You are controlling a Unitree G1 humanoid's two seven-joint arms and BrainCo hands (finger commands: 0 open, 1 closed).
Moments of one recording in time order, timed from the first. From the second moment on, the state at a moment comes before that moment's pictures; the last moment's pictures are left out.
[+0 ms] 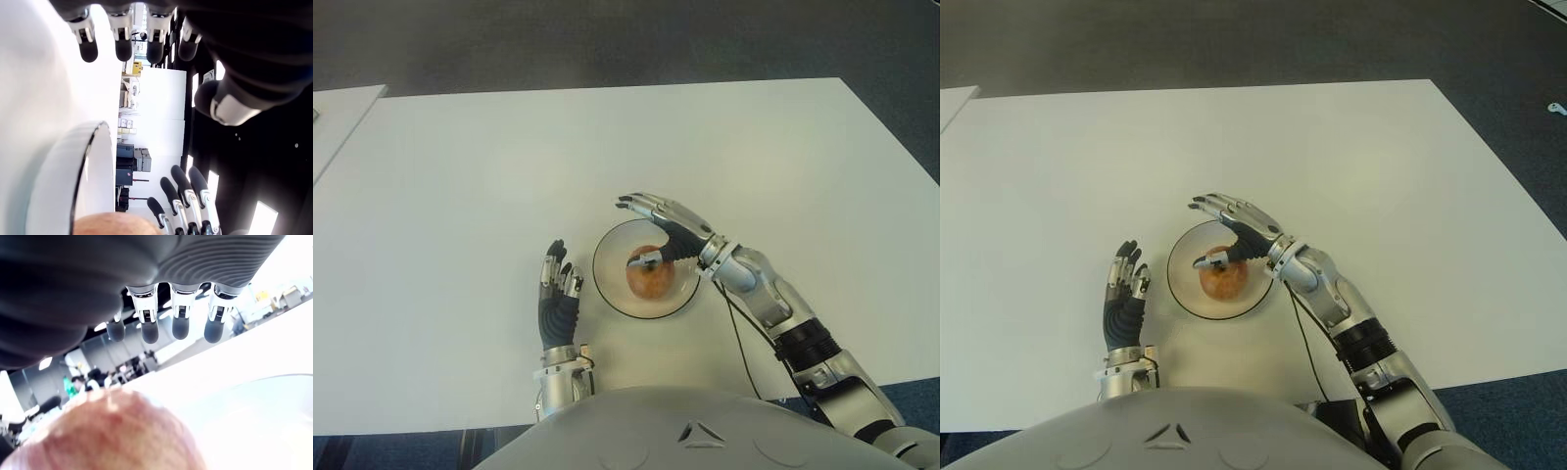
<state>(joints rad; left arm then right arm) 0.62 -0.09 -0.25 0.01 0.06 -0.59 0.29 -0.18 -0.35 0.39 0.09 -0.54 -0.40 0.16</state>
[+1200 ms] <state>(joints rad) 0.60 -0.09 -0.18 0.10 -0.01 -0.69 0.25 -0.07 -0.22 -0.04 0.45 0.11 -0.36 0.34</state>
